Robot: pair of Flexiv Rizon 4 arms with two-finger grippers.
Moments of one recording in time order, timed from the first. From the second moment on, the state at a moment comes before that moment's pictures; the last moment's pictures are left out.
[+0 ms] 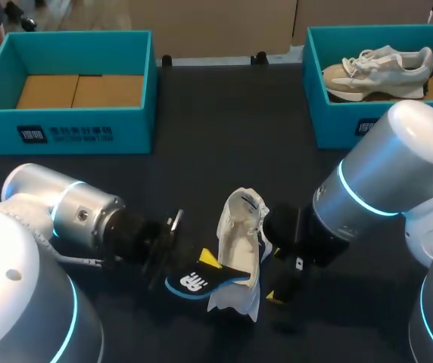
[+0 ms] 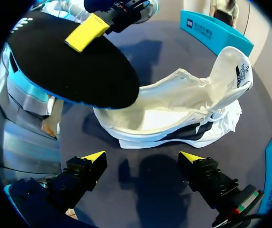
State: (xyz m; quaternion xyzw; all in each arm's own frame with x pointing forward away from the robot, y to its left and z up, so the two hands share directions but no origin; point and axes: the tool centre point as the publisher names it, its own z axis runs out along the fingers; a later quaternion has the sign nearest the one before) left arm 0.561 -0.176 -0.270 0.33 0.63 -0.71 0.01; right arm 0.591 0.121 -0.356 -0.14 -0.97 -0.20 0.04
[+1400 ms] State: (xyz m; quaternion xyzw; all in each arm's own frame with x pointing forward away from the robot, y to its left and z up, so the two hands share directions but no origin) left arm 0.584 -0.197 -0.293 0.31 0.63 -0.71 0.03; right arm 0.591 0.121 -0.356 -0.14 -0.97 -0.20 0.04
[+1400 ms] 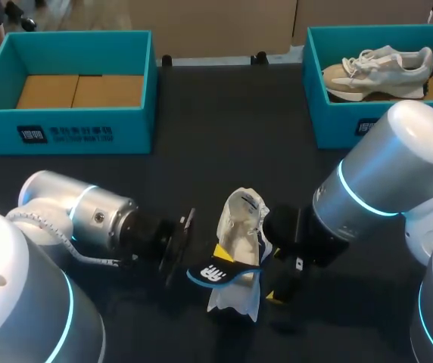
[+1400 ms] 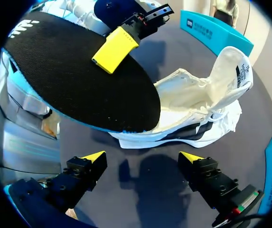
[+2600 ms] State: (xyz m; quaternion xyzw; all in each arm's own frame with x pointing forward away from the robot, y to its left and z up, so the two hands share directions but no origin) left arm 0.613 -0.209 -0.339 0.32 0.67 -0.67 0.06; right arm 0.591 0.122 -0.356 -0.13 -0.97 -0.20 0.04
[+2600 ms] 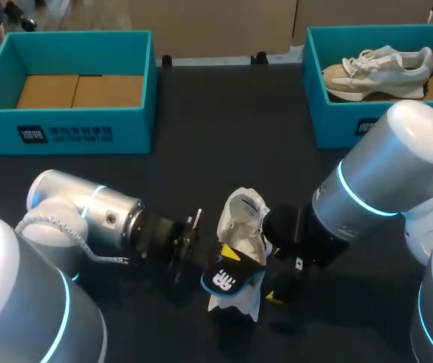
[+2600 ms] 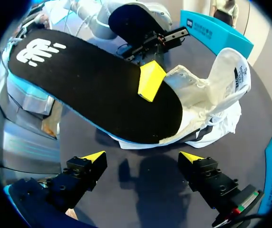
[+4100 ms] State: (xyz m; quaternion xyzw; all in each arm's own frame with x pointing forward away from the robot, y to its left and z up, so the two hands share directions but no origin) left arm 0.595 -0.215 -0.317 0.32 0.70 -0.63 0.10; right arm 0.591 0.122 -0.356 -0.14 -0.97 -0.20 0.04
